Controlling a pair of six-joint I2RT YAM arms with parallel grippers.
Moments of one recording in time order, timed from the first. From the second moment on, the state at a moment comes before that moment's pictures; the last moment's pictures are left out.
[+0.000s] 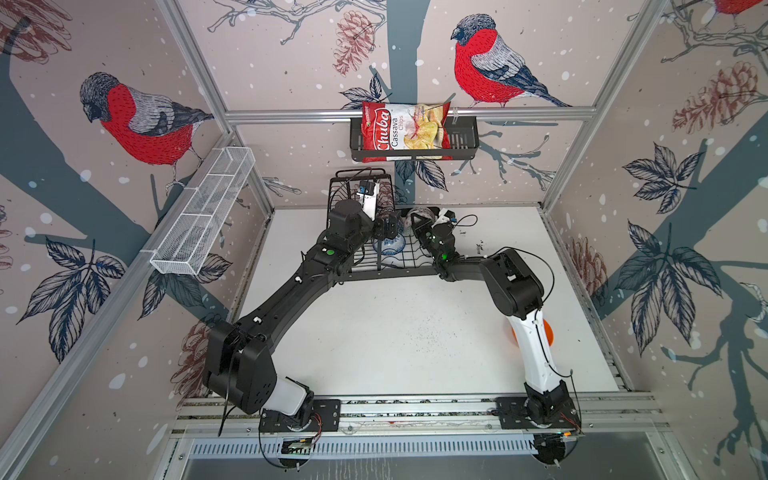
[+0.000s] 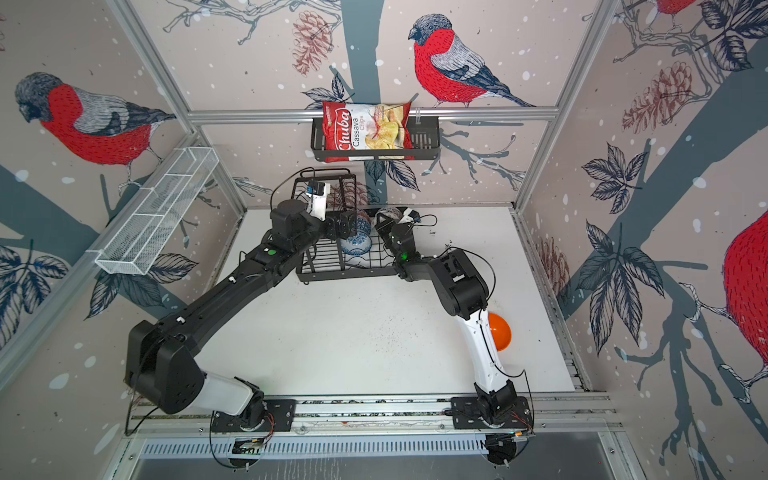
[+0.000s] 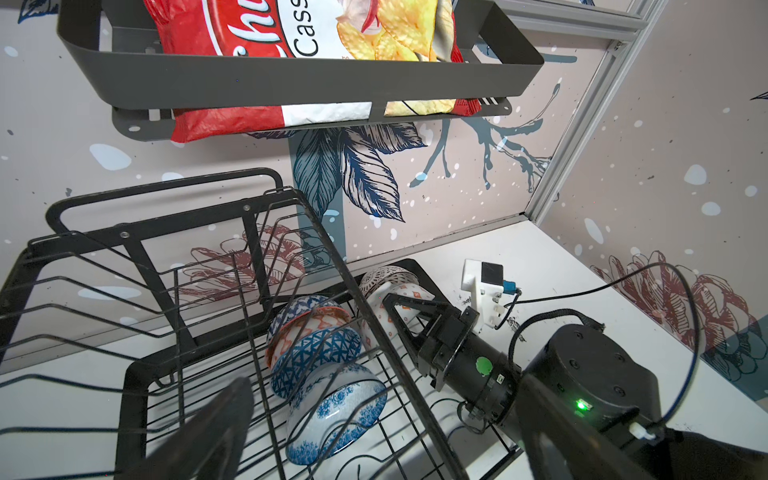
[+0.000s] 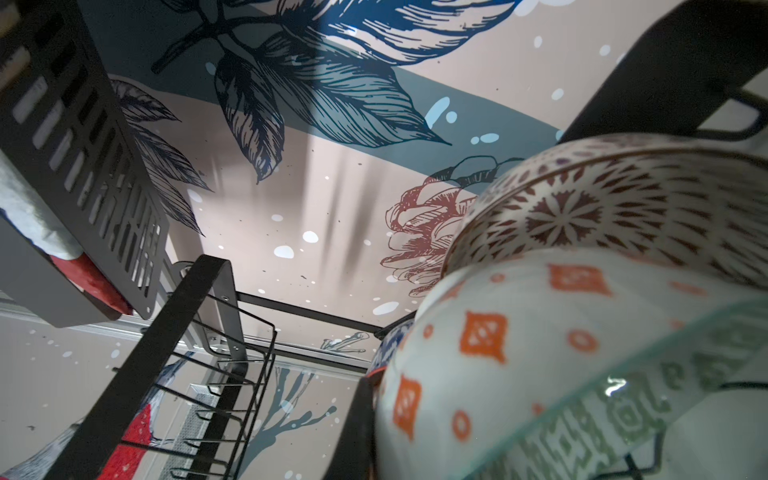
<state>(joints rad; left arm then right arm) -0.46 1.47 1.24 0.00 0.05 -0.10 0.57 2.33 1.42 0.94 0.07 1.23</state>
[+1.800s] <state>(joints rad) -0.46 1.46 1.24 0.00 0.05 -0.12 0.58 2.34 1.35 0.97 0.27 1.54</state>
